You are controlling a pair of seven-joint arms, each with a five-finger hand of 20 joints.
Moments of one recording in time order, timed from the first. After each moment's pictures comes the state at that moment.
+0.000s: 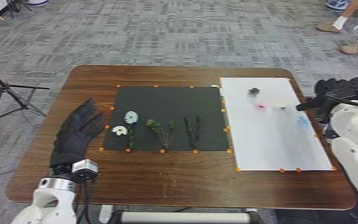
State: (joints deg) left arm 121.3 -61.1 -91.5 -113.5 45.2 4.2 18.5; right arm -91.4 -42.5 86.1 -108.0 -141.8 -25.4 28.9
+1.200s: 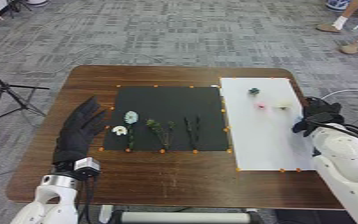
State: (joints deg) left arm 119.6 -59.9 -90.1 -112.5 45.2 4.0 19.4; right arm -91.1 -43.8 77.9 -97.9 -147.8 -21.3 27.5
